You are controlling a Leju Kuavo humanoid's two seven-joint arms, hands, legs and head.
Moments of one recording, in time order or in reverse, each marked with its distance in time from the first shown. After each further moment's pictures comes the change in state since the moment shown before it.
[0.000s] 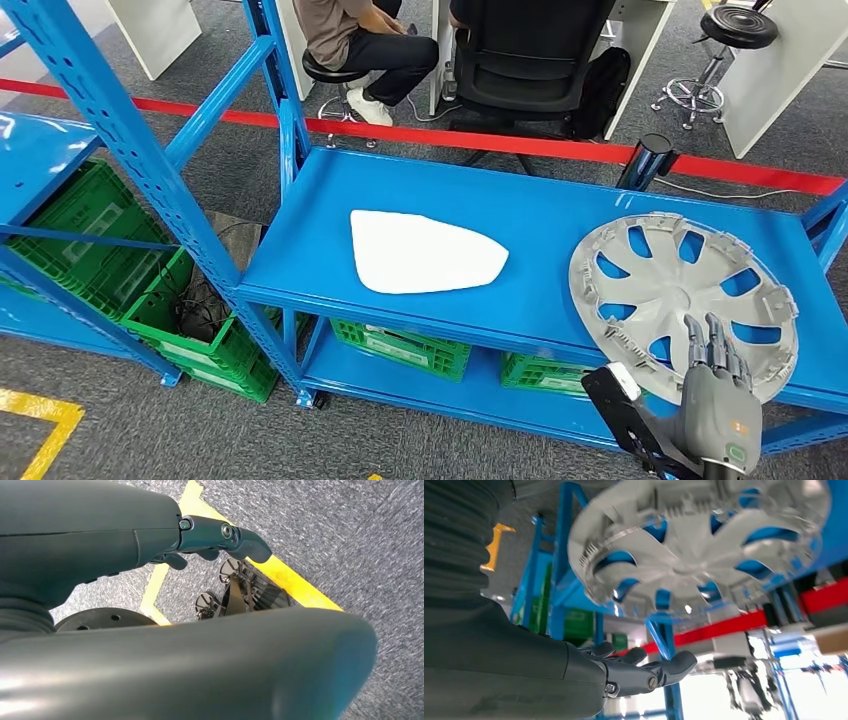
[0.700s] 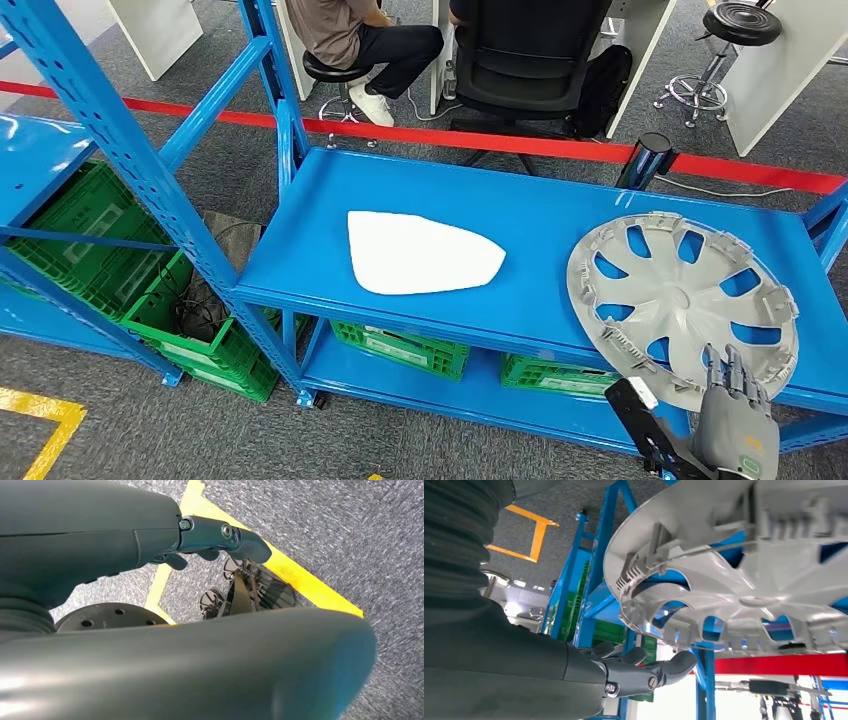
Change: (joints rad) left arm 0.000 0.000 -0.003 0.000 -0.026 -0.012 0.010; right arm 0.004 0.000 -0.123 0.190 0.018 0.000 -0.062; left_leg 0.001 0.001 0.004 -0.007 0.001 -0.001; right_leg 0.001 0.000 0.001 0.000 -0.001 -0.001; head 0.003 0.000
